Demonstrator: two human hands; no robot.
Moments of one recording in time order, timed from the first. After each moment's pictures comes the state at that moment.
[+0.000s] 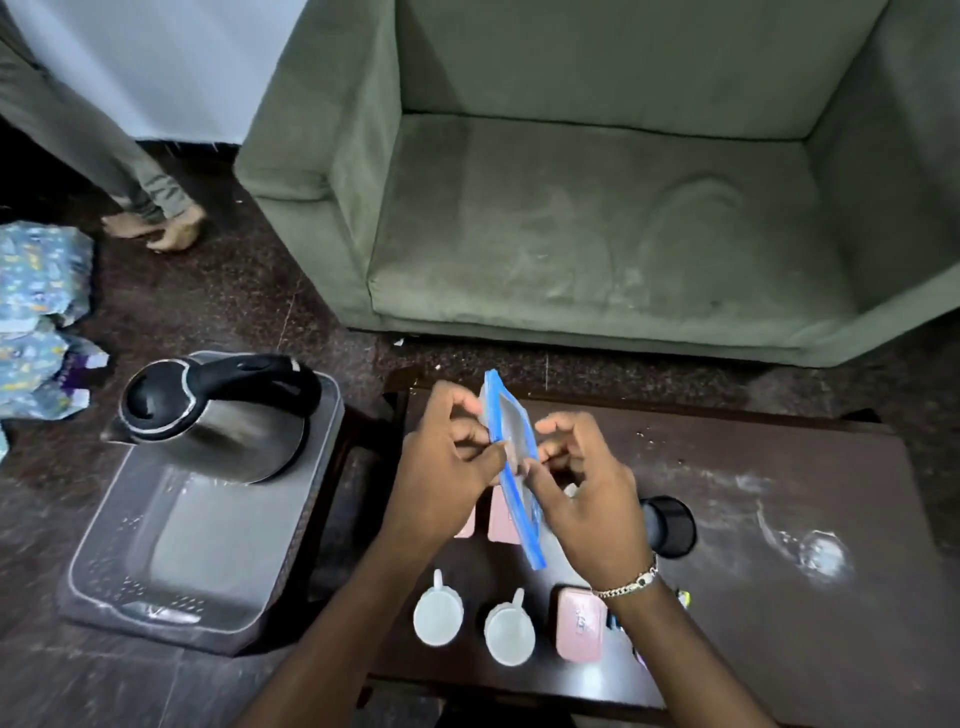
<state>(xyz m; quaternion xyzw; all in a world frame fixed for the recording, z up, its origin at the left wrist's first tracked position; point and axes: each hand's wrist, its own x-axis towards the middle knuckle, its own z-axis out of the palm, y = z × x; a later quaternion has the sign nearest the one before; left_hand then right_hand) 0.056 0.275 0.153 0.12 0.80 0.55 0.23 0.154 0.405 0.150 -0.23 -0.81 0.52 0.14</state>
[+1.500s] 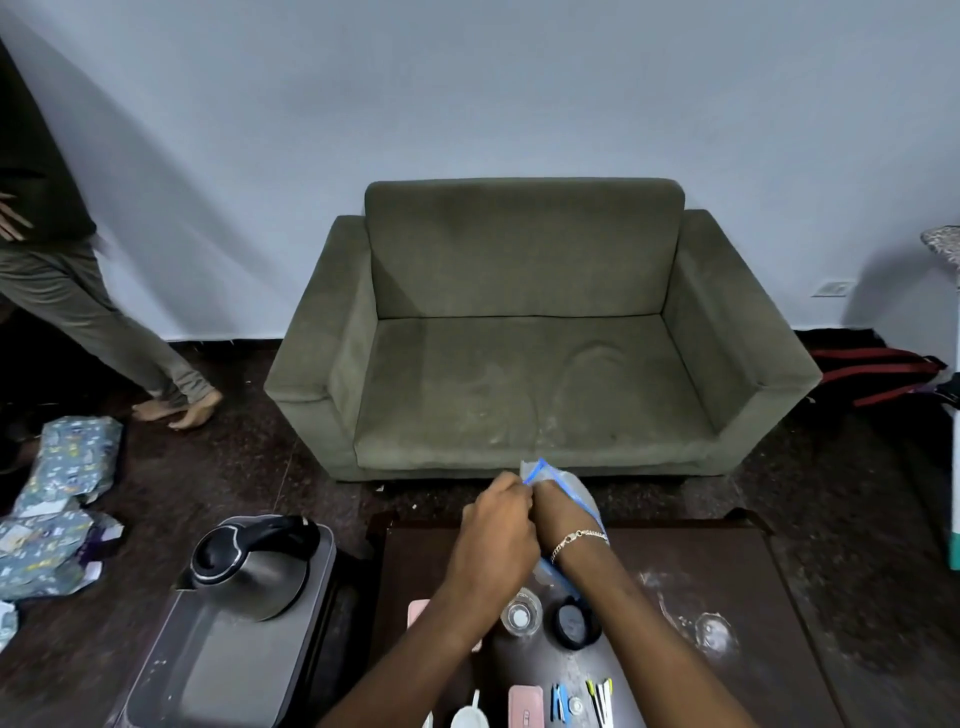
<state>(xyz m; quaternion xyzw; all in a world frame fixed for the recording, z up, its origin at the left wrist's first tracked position) 0.129 0.387 0.380 0.33 0.90 0.26 0.14 0.165 0.500 0.354 -0.28 -0.87 0.39 -0.07</state>
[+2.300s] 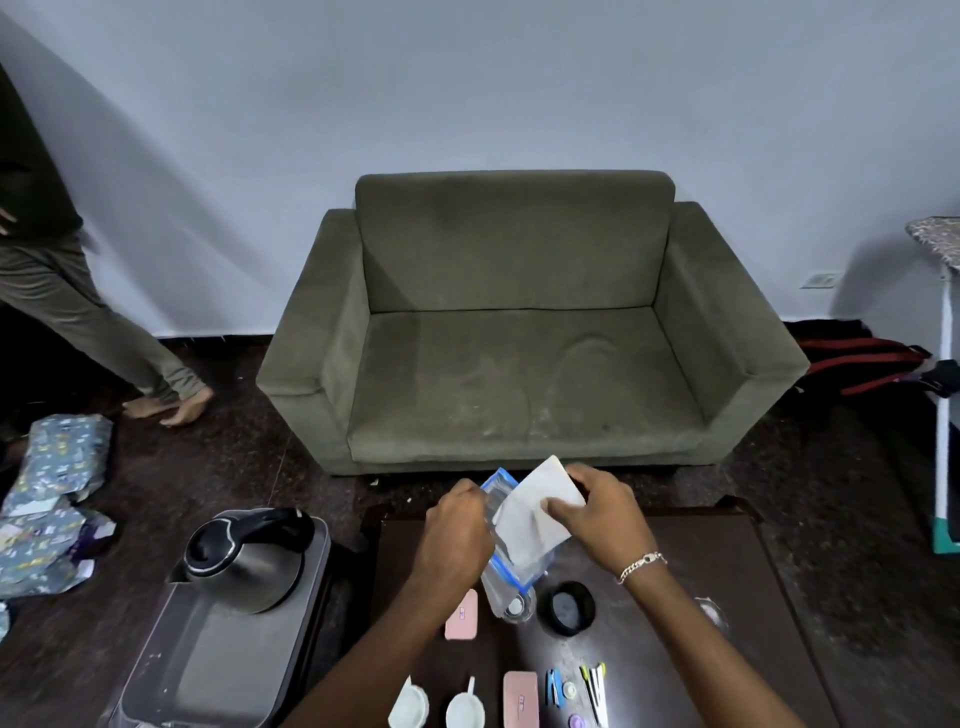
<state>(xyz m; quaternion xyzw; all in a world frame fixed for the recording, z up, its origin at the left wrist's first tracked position) 0.110 0.364 0.336 0.30 0.92 0.19 0.15 0.215 0.523 0.367 -0.31 -0.86 0.40 0.05</state>
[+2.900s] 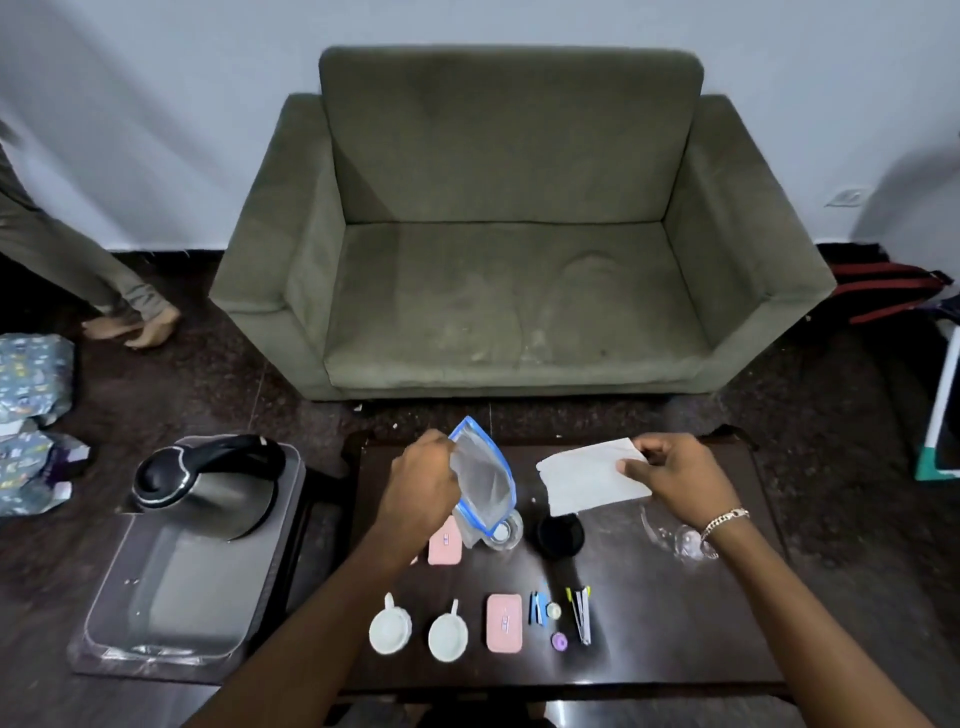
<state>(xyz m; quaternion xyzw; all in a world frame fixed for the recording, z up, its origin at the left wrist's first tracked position) 0.094 0.354 0.265 0.27 0.92 0.21 0.18 0.269 0.607 0.289 -0.34 -0.84 0.42 0.00</state>
